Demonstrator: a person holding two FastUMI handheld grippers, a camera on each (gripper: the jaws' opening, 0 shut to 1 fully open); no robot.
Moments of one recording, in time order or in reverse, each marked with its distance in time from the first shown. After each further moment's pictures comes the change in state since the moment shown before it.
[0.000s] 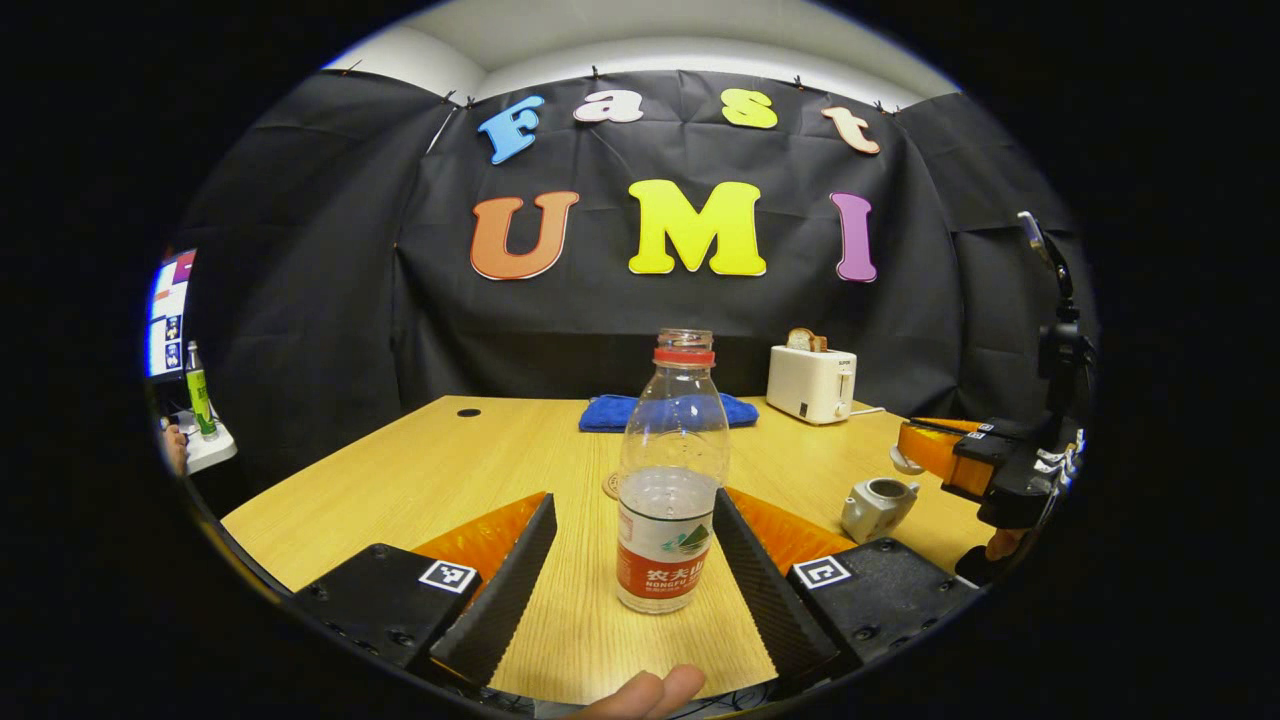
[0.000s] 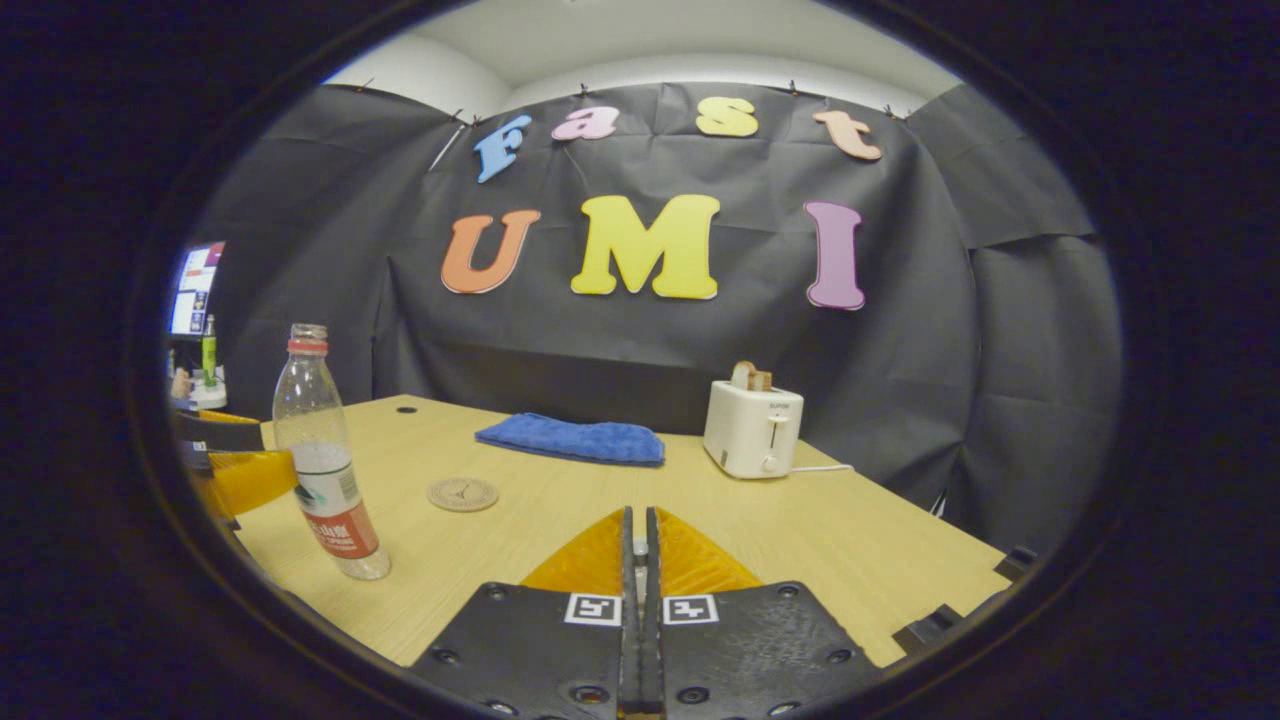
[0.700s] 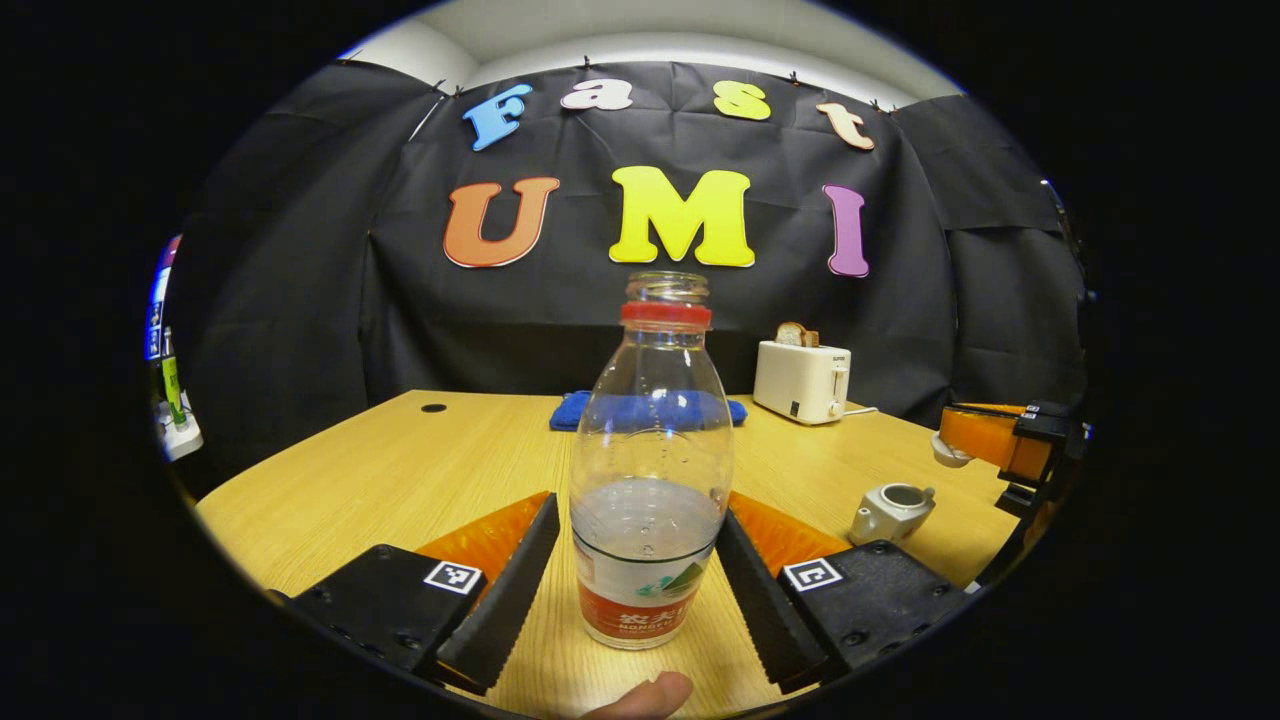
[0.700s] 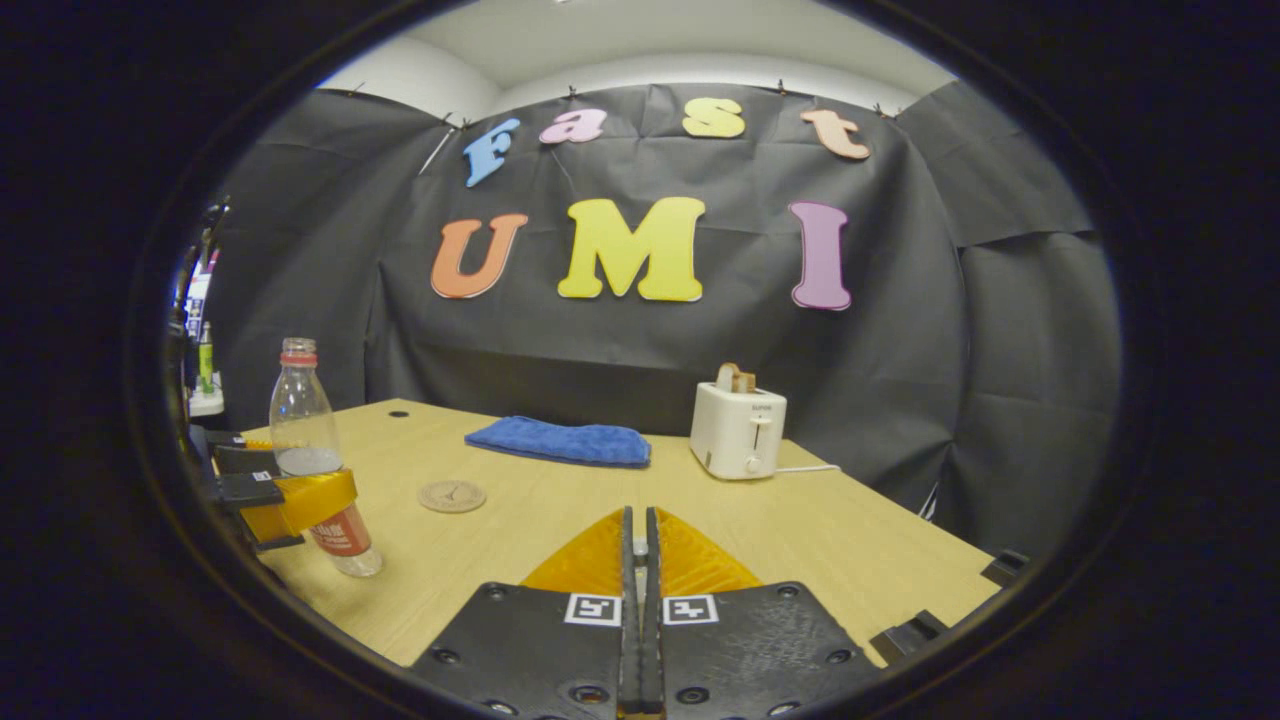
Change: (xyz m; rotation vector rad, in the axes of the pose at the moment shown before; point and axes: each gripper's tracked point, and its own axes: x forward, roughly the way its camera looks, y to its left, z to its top) left arm 0.051 -0.013 -0.012 -0.014 -0.001 -0.068; right arm -0.006 -0.022 0.003 0.024 0.008 -0.024
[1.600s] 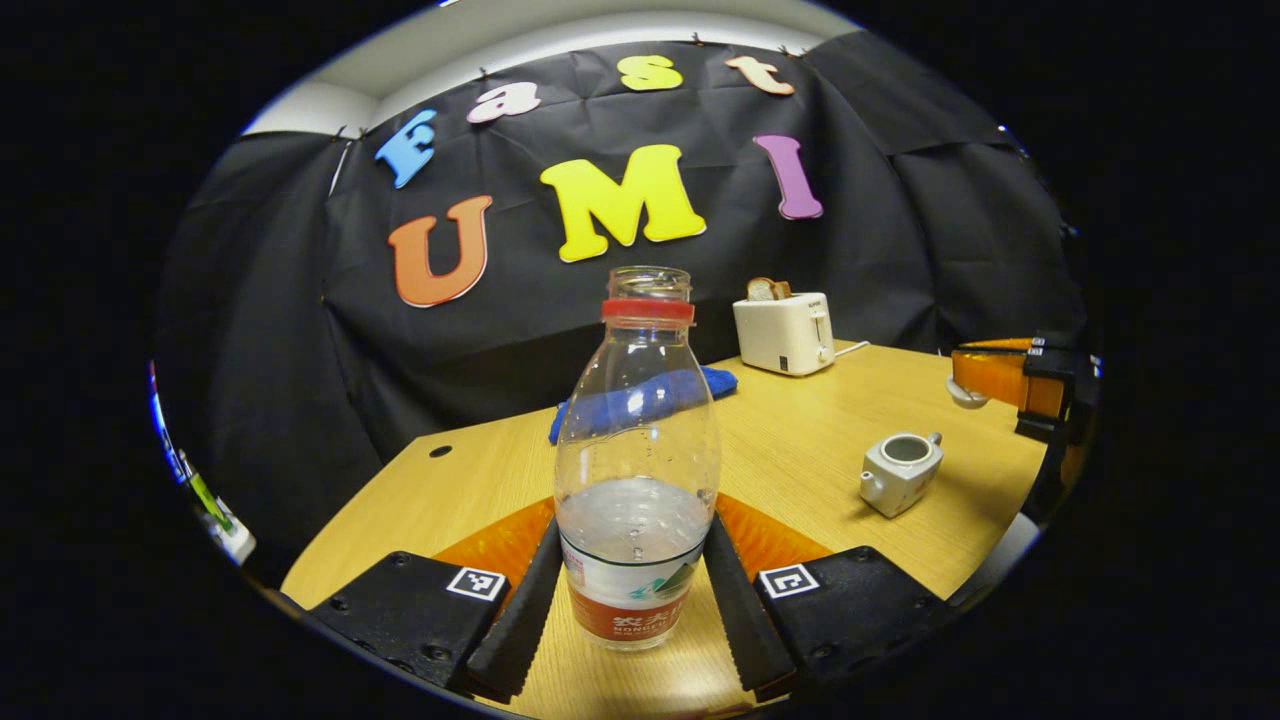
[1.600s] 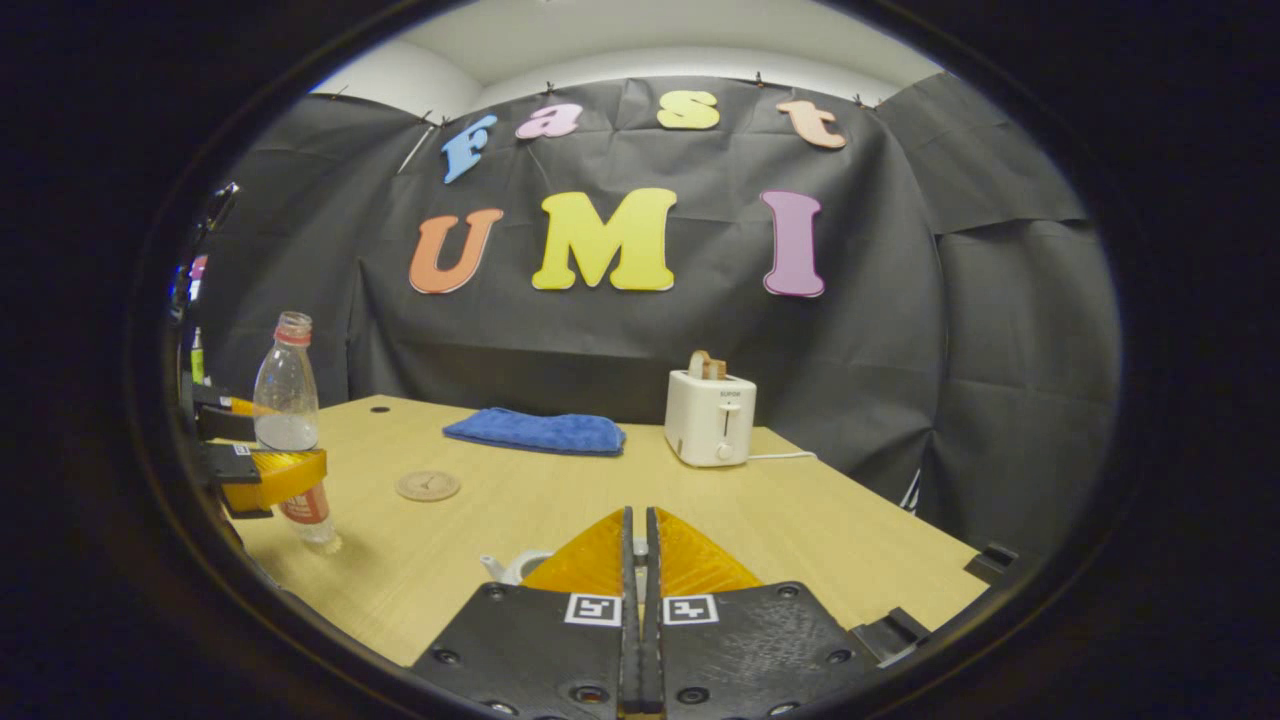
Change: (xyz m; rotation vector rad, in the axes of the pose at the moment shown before) left arm -0.003 -0.010 0.021 0.374 0.070 0.004; right arm -0.009 -0.037 -0.011 0.009 0.031 -0.043
